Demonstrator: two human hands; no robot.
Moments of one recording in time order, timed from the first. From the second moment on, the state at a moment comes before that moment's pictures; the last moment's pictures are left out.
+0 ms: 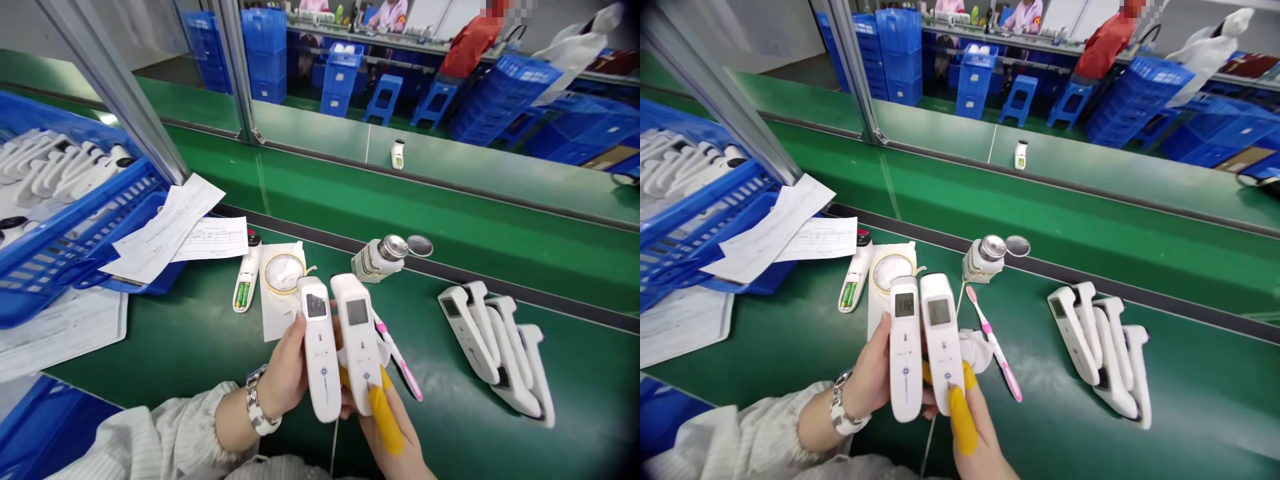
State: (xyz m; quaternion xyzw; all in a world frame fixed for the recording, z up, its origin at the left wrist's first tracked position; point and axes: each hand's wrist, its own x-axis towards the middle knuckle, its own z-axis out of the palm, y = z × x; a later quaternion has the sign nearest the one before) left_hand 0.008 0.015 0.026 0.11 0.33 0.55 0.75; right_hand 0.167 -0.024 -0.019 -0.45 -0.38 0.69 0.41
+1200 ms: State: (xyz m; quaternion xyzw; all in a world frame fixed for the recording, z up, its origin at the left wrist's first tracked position) left_hand 0.008 0.018 0.021 -0.03 0.33 0.52 0.79; right_hand 0.156 -0.006 -0.006 -0.40 -0.24 0.77 0.43
